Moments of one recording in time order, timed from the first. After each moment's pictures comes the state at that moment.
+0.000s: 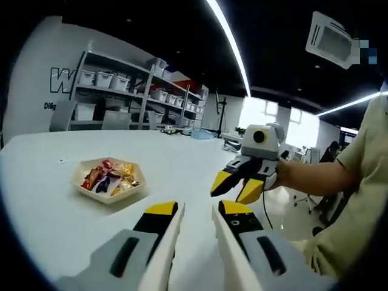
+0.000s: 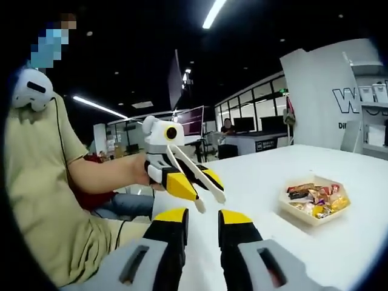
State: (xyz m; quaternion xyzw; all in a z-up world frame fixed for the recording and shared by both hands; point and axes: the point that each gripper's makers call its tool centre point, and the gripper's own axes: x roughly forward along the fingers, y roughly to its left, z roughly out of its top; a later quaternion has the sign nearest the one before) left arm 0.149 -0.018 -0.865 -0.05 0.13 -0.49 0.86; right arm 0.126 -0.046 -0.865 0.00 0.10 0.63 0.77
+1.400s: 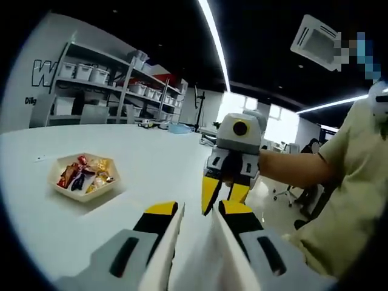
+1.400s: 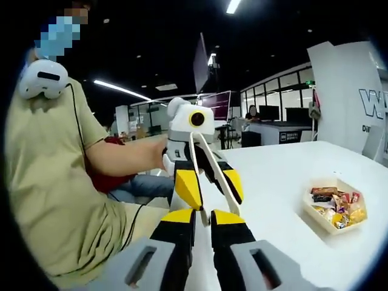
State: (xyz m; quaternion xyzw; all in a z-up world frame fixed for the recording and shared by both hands) left arm 0.125 -0.038 -0.866 -0.05 0.15 -0.56 0.81; right arm 0.098 -0.030 -0.874 -0.06 0.13 0.69 0.70
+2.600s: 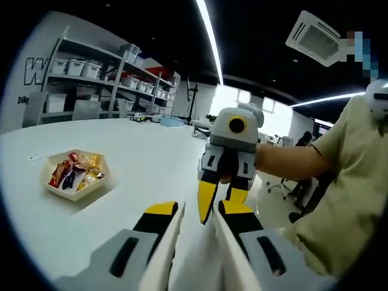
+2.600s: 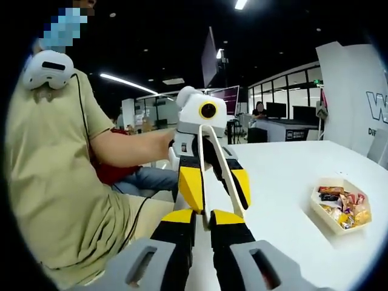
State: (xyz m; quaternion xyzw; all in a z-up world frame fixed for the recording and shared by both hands) left arm 0.115 -0.047 -0.872 -0.03 0.16 -0.59 0.79; right arm 0.085 -0.028 -0.884 -0.08 0.13 0.71 0.69
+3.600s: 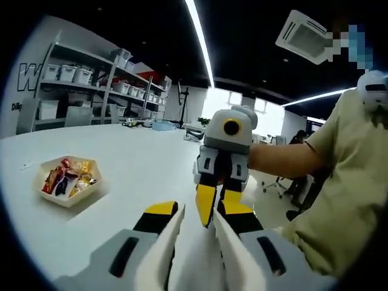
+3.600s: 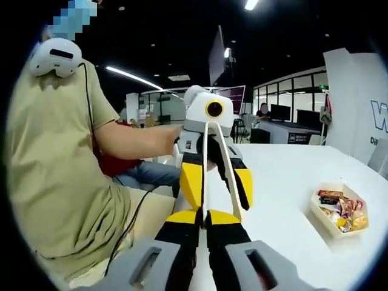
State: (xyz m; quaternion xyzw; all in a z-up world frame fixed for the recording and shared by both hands) left arm 0.108 -0.054 -0.871 -0.03 0.14 -0.61 0.78; right arm 0.079 -0.035 -0.886 -0.11 0.11 0.72 0.68
